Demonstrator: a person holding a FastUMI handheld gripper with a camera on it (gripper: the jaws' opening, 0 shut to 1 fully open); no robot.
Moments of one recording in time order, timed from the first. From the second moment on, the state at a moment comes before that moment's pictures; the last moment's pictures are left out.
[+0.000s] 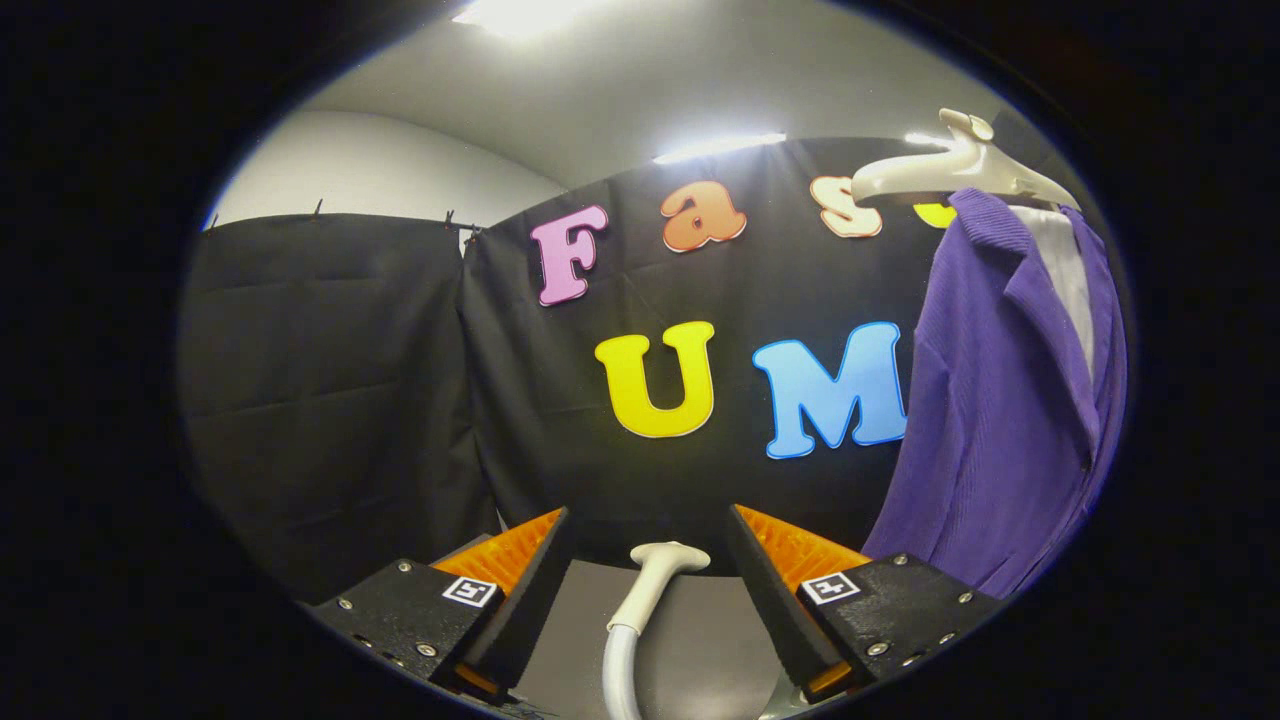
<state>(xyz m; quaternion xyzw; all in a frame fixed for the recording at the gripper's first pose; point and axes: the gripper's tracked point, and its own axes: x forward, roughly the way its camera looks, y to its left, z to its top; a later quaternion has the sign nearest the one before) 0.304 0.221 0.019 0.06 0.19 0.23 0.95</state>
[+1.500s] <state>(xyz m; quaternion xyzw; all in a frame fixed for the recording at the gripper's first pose) 0.313 0.303 -0.201 0.25 0.56 0.26 0.75</state>
